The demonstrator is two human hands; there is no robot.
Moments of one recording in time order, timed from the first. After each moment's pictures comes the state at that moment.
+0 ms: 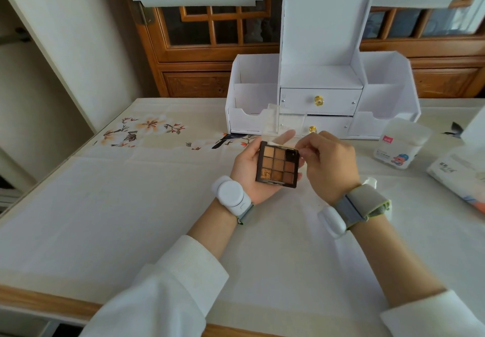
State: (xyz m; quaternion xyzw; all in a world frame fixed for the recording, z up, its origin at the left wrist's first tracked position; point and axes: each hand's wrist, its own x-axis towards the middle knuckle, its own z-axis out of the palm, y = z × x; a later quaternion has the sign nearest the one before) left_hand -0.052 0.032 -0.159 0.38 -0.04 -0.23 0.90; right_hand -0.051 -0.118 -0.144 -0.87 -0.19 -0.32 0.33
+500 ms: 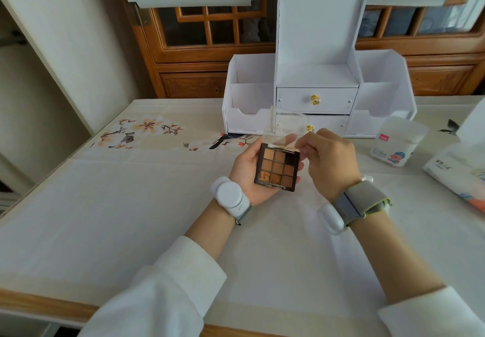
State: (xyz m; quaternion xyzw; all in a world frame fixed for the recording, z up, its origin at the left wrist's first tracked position) left_hand -0.050 0.029 -0.163 0.39 -0.04 -0.24 0.89; right_hand -0.045 -0.126 -0.144 -0.87 -0.22 -0.33 0.29
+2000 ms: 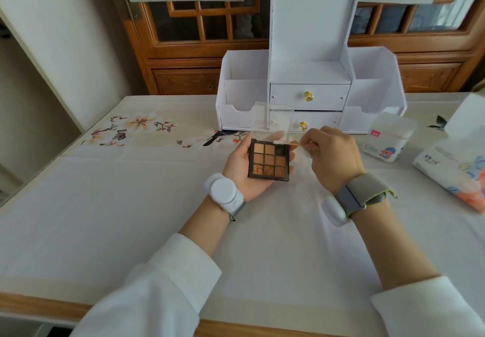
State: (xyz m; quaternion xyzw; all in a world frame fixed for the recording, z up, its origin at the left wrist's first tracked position) left_hand -0.052 0.029 -0.162 0.37 -0.01 -0.20 0.91; right_hand -0.045 -0.142 -0.139 -0.91 -0.19 -0.28 0.24
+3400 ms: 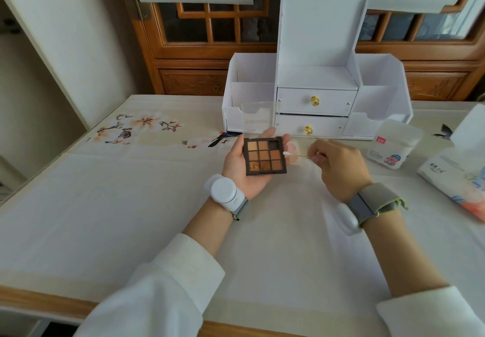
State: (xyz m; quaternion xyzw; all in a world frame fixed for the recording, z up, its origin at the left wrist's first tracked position) left_hand -0.051 0.035 -0.159 0.32 0.02 -0.13 0.94; right_hand -0.047 -0.149 -0.144 -0.93 -0.18 -0.19 0.27
